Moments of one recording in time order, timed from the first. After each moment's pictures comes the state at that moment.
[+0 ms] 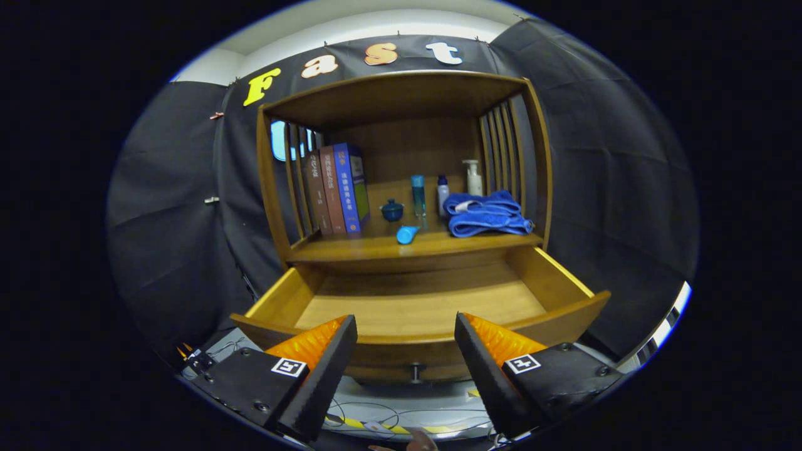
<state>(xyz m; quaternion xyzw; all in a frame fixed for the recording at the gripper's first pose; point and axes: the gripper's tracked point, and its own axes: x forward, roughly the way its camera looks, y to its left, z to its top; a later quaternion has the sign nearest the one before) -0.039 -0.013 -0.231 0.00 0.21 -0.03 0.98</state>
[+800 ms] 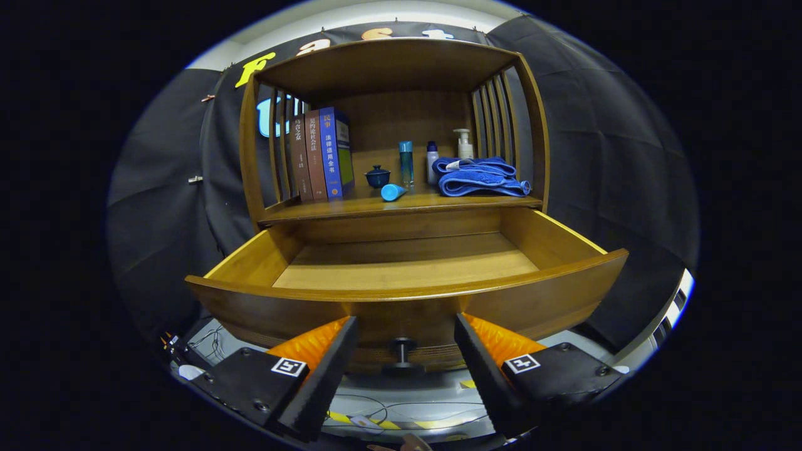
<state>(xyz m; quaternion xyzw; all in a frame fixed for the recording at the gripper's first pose) -0.031 -0.020 -0.296 -0.01 0.23 -0.05 0.97</state>
